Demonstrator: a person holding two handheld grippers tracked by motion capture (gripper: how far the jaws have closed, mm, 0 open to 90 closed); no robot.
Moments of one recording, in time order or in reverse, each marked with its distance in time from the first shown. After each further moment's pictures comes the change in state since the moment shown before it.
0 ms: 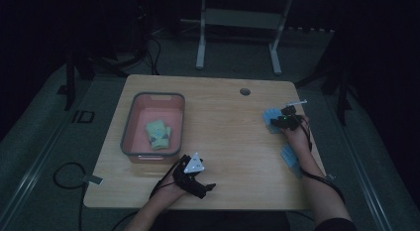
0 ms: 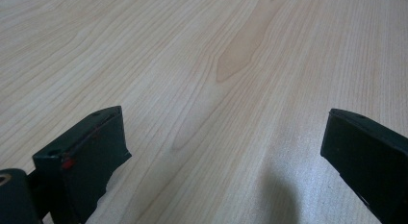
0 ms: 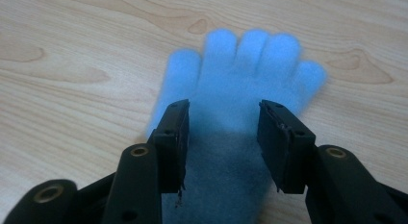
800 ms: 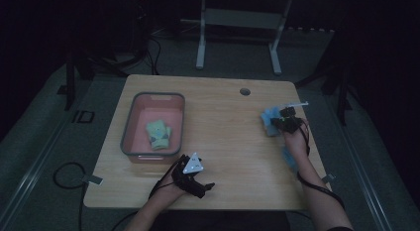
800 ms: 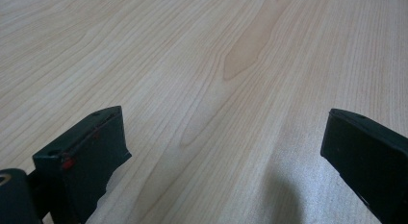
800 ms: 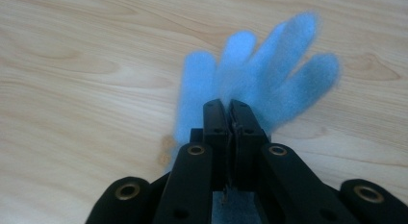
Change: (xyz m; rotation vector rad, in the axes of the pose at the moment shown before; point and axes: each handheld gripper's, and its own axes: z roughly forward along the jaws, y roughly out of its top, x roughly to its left) left arm 0.001 -0.003 -0.001 0.000 0.023 0.004; right arm 0.035 0.001 -0.037 -0.045 0.021 0.039
